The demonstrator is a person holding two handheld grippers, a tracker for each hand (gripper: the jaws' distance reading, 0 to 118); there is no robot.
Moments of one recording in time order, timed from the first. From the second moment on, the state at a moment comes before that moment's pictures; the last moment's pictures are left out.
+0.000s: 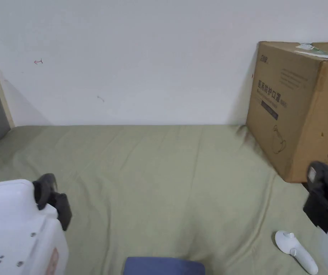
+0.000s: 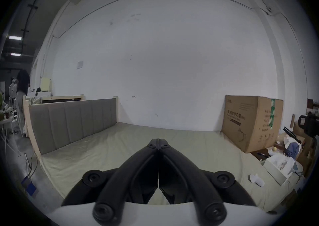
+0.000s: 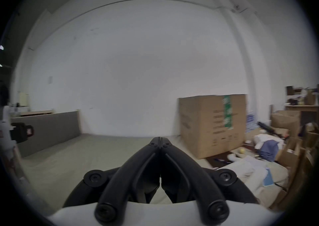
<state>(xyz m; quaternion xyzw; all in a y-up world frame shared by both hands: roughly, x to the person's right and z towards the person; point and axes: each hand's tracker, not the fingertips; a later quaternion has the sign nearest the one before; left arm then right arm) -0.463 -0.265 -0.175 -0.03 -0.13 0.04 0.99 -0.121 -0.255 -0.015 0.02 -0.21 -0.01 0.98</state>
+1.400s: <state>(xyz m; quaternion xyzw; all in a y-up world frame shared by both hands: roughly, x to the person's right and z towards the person) -0.383 -0.547 -0.364 -0.66 -0.48 0.26 0.52 -0.134 -0.503 -0.216 -0.62 0.09 0.04 0.78</state>
